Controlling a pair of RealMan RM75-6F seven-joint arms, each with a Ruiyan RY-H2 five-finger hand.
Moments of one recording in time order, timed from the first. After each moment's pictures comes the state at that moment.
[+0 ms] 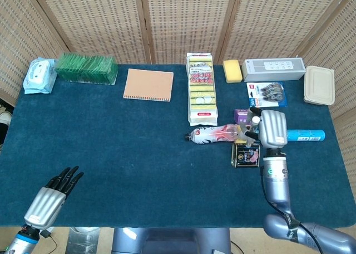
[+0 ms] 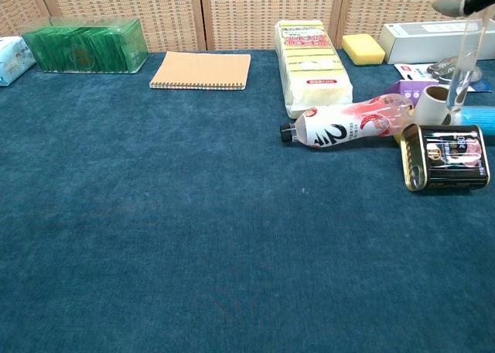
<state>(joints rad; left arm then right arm) -0.08 -1.24 0.15 -1.60 1.77 1.44 0.26 0.54 -1.47 0.39 -1.66 -1.12 1.40 -0.31</state>
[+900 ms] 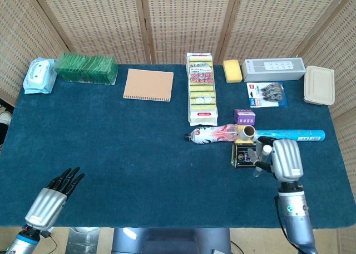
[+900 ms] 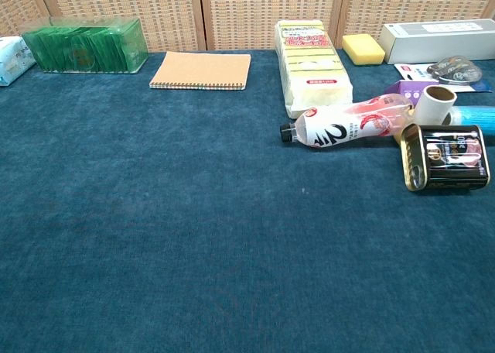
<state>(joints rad) -0.08 -1.24 0.16 -1.60 1.78 1.44 0.26 0.32 -1.27 0.19 -2.00 -1.38 1.53 -0.26</state>
